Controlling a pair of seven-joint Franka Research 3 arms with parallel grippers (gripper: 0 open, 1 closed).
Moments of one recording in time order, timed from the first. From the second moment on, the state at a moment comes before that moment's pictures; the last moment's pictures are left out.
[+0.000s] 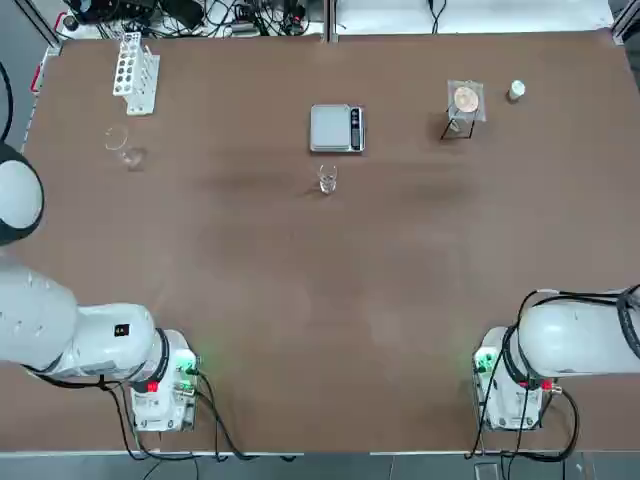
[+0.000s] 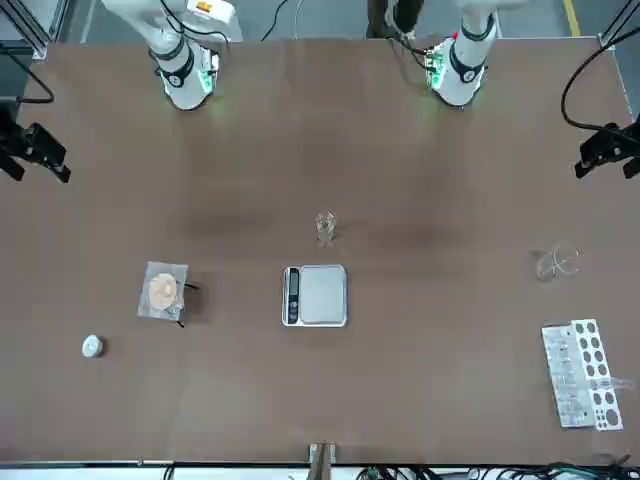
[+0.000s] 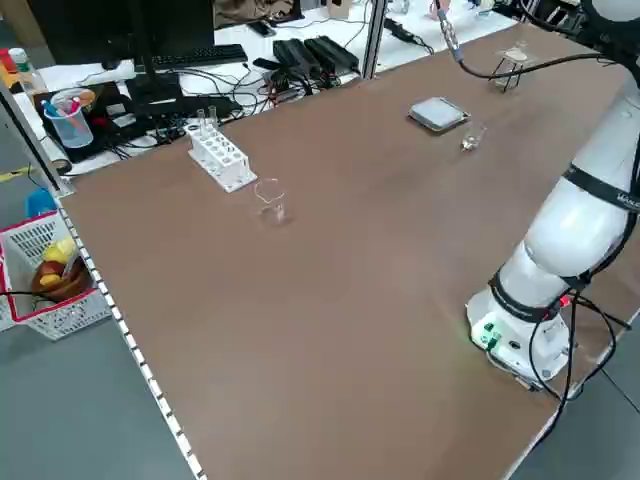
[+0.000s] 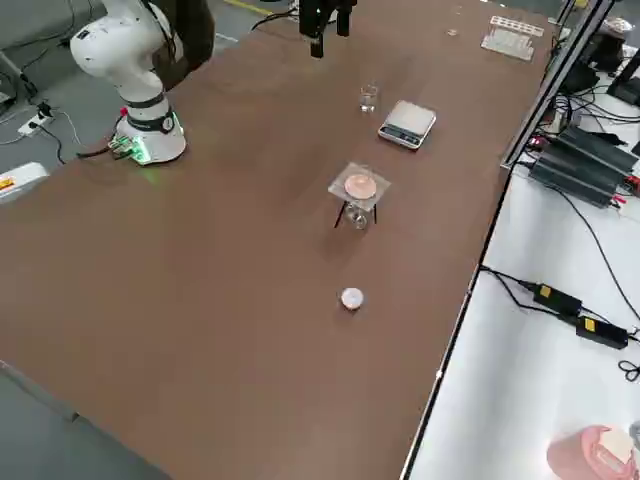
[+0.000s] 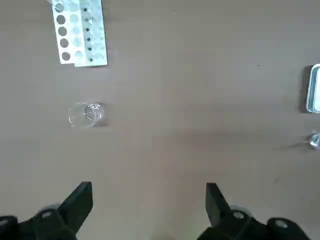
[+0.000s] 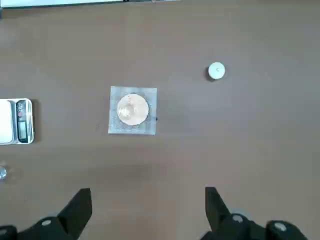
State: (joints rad) left arm 0.08 0.04 -0.05 -1.43 -0.01 1.47 0.05; right arm -0.01 -0.07 -0.01 -1.58 0.00 1.62 0.03
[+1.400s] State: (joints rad) left arm -0.06 0.29 -0.19 -1.56 -0.26 1.83 -0.26; right arm -0.01 -0.07 -0.01 -1.58 0.01 1.62 0.03
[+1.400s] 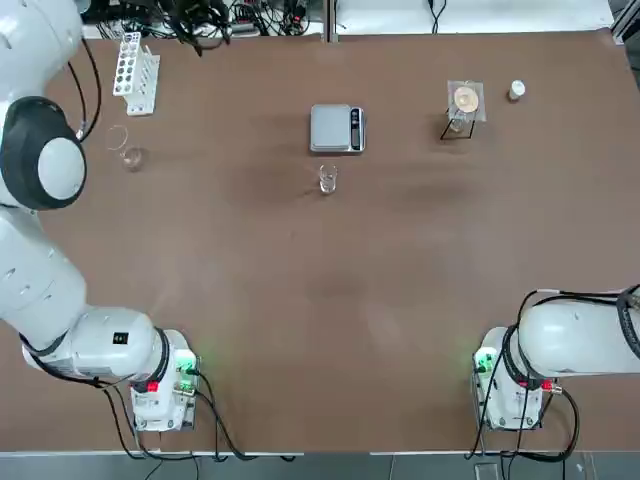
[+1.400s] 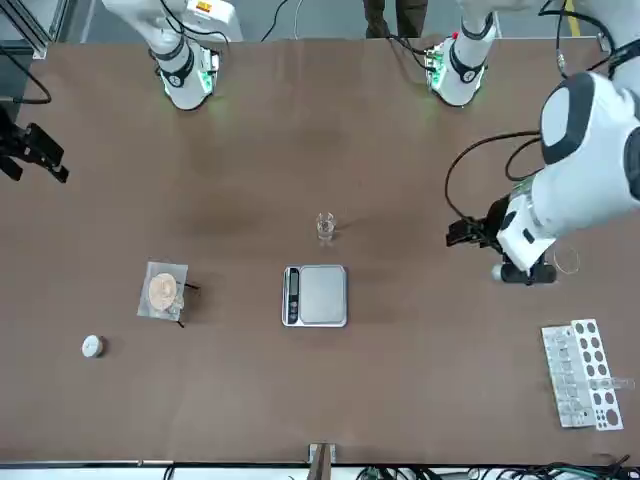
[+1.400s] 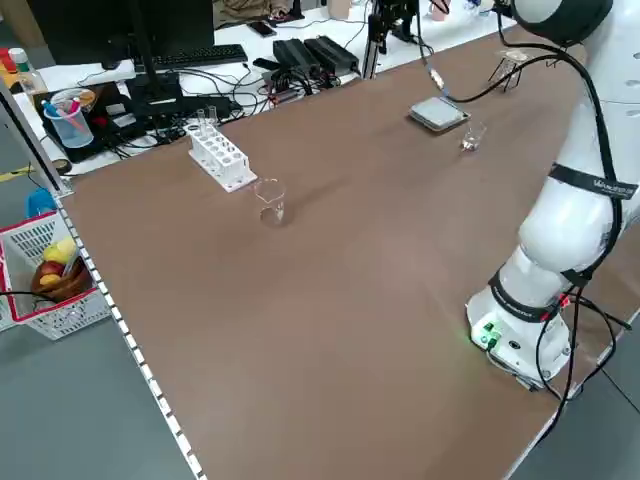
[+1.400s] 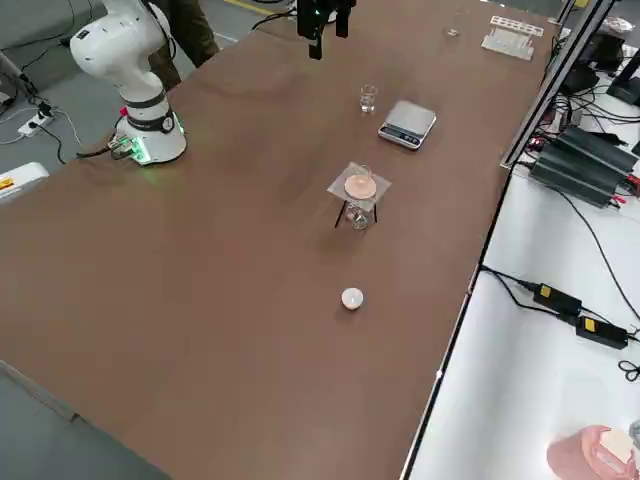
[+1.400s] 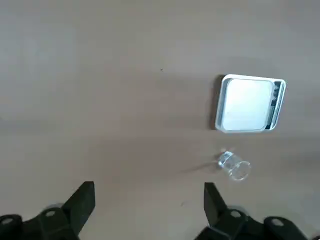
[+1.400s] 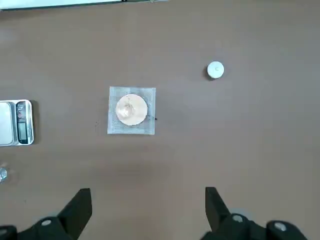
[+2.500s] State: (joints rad) left arm -0.21 0.34 -0.41 -2.01 -0.36 2.52 -0.43; right arm -0.02 -0.07 -0.01 -1.58 0.01 1.62 0.03
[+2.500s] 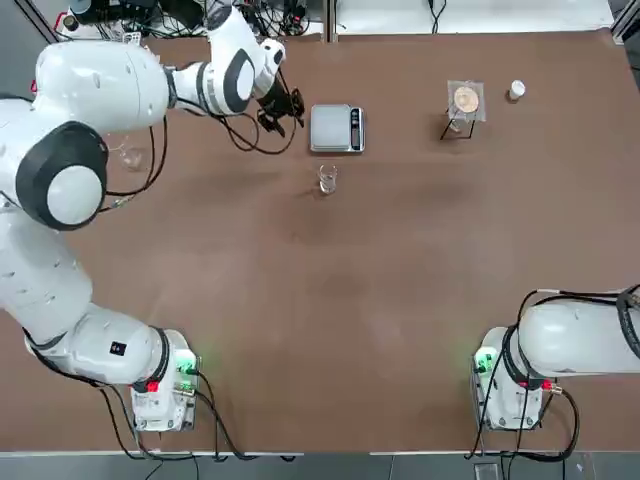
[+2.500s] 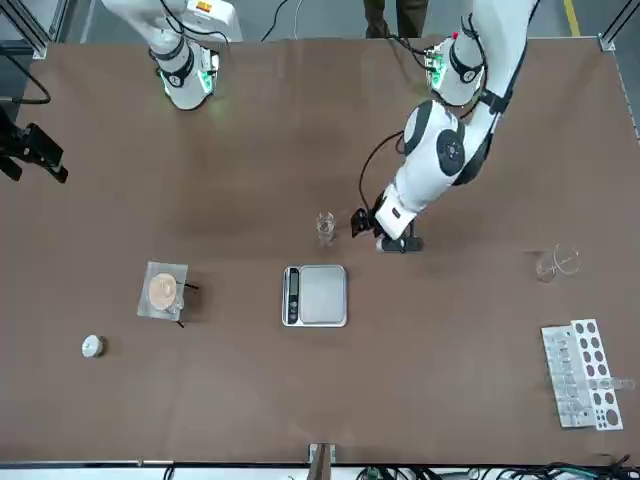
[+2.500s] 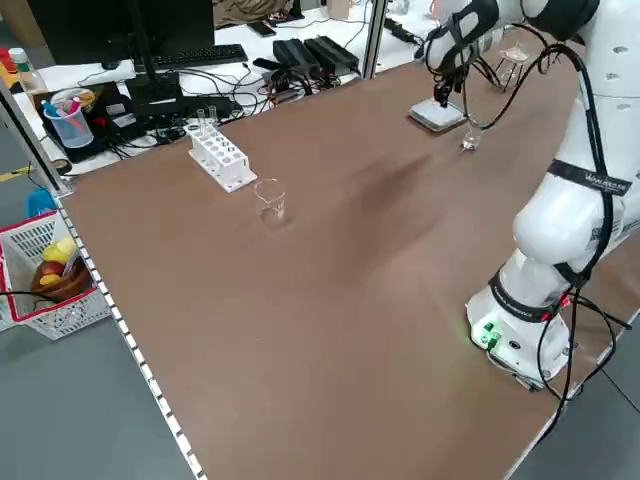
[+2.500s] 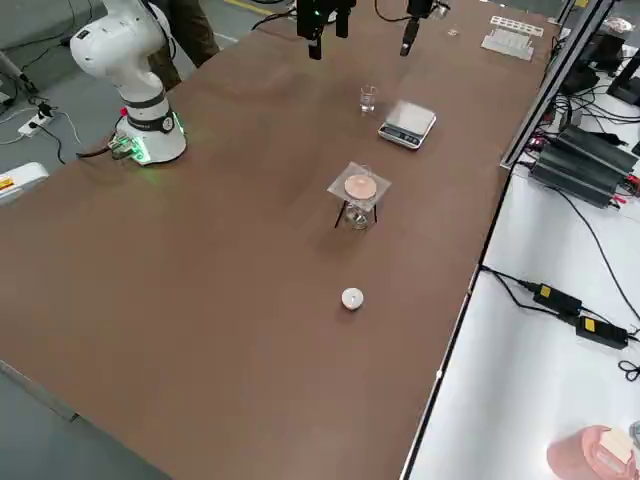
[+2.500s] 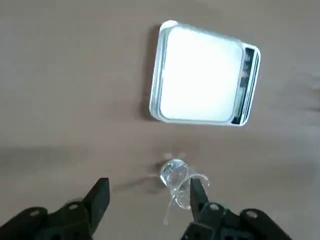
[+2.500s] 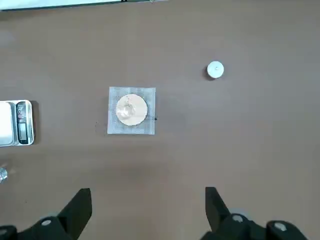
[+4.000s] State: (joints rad) left arm -0.21 0.45 -0.53 -2.10 -0.38 2.71 -0.39; right arm -0.02 -0.07 -0.02 -1.58 0.01 1.62 0.03
